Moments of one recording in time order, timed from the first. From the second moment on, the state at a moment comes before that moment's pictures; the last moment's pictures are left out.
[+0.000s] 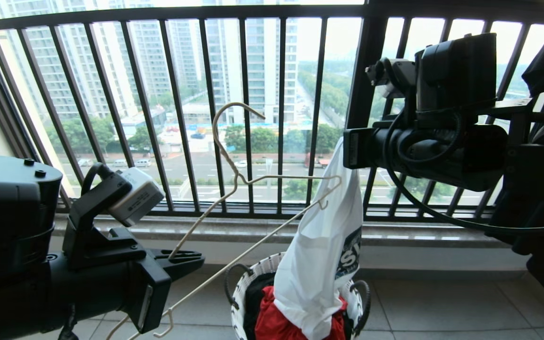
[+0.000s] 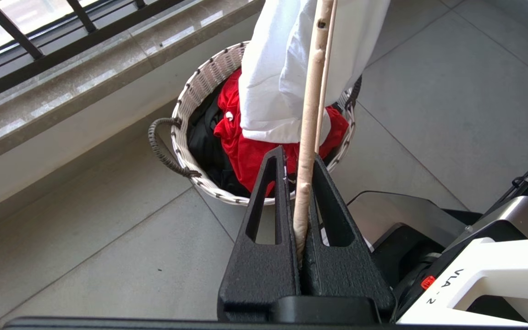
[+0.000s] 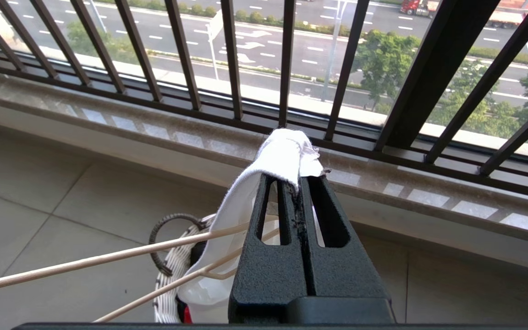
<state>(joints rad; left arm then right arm) -0.64 1.23 -0.75 -0.04 -0.09 0.00 0.61 1.70 -1.38 -0.06 -0.37 0.14</state>
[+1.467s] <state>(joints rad) -0.67 1.29 -0.72 -0.15 0.09 -0.01 0.65 1.72 -1.39 -0.15 -0.36 0.23</state>
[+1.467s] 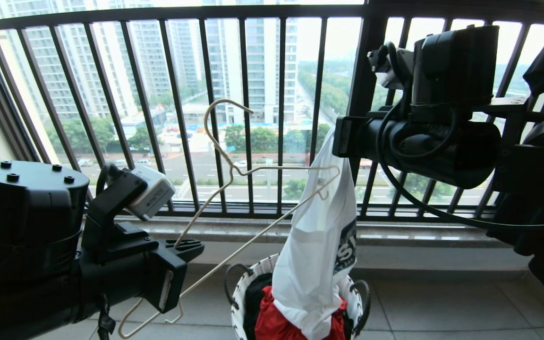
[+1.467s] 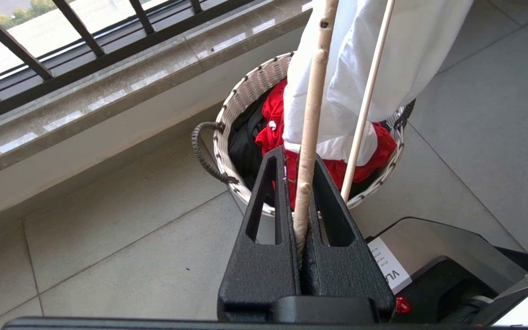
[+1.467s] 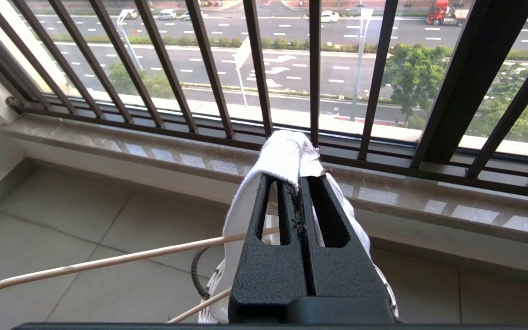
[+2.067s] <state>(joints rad) -0.67 1.32 -0.72 -0.15 0.09 -0.01 0.68 1.71 -1.40 -0.09 -0.36 0.25</state>
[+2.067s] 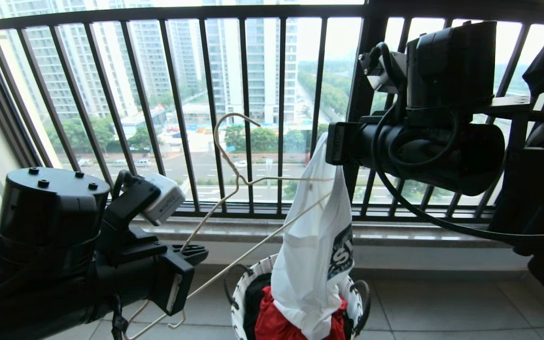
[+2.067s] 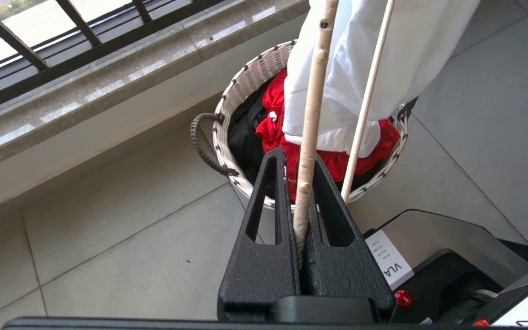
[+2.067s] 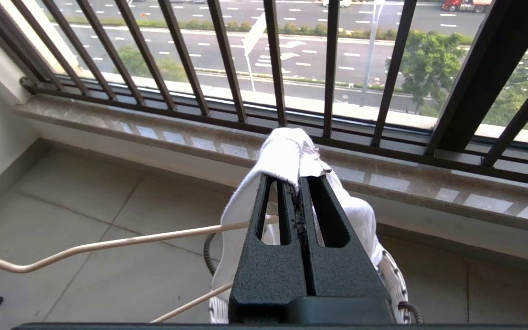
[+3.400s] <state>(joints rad) -0.67 1.29 -0.70 -0.15 0.15 0.06 0.63 1.70 -1.42 -0.08 -0.36 0.25</state>
